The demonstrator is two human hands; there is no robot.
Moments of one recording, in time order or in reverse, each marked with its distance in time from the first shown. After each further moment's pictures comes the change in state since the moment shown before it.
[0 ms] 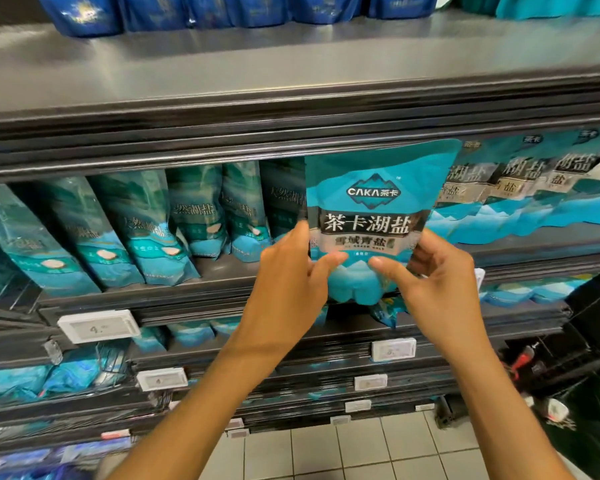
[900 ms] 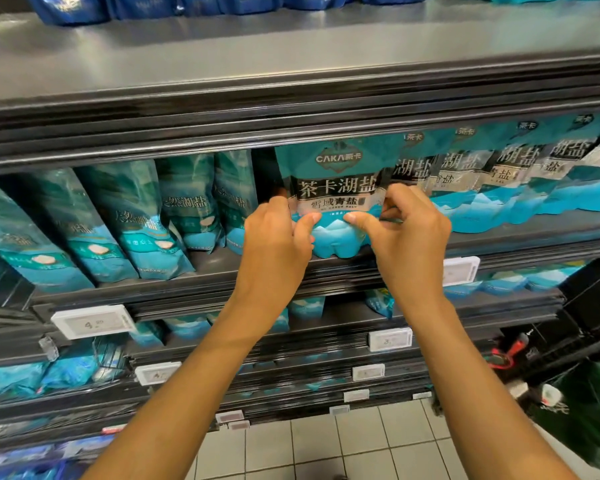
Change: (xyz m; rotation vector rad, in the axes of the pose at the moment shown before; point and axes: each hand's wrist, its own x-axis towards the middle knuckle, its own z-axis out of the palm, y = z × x) left_hand 0.028 -0.015 0.008 -0.032 0.123 -0.067; right_hand 0.034 0.002 0.027 -0.538 0.272 -0.201
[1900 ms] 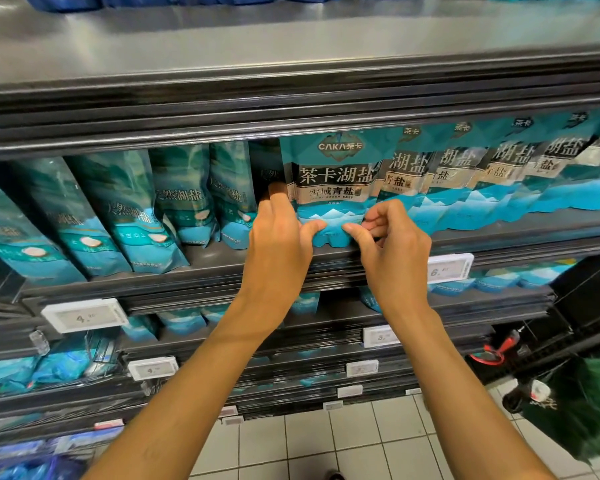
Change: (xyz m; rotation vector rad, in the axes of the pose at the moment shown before) left_hand -0.007 -0.008 0.020 0.188 0.214 0.146; right_hand -0.021 0.020 0.014 0.005 -0.042 0.034
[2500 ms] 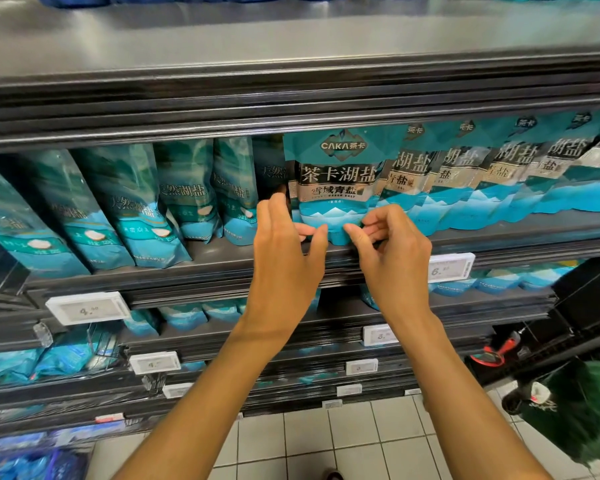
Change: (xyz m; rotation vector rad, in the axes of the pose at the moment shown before) left_hand -0.014 0.016 -0.016 -0.233 -0.134 -0.110; right_hand -0.007 0.000 -0.003 0.030 -0.028 -0.032
